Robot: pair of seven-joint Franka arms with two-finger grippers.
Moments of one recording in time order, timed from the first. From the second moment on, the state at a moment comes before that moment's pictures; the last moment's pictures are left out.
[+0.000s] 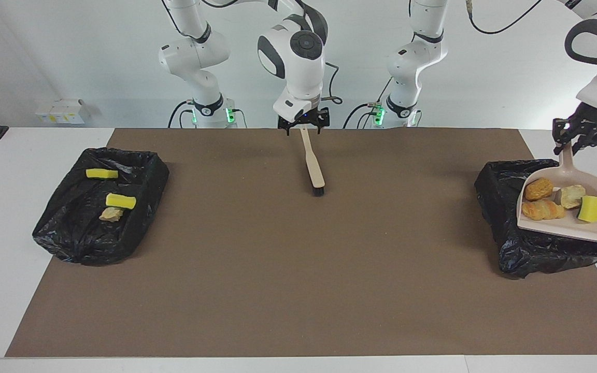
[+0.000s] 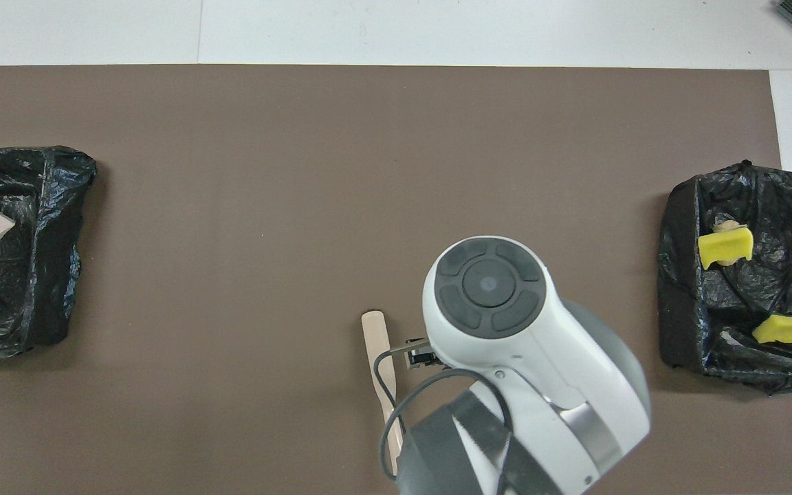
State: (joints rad) left arm 0.58 -0.02 -0.06 -1.85 0.24 2.00 1.08; right arm 0.32 0.04 0.28 -1.75 -0.01 1.58 0.39
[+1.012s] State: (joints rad) left arm 0.50 0.05 -0.08 -1.73 0.65 2.17 1.55; right arm -0.11 0.04 0.22 -1.60 -0.12 1.51 -0.06
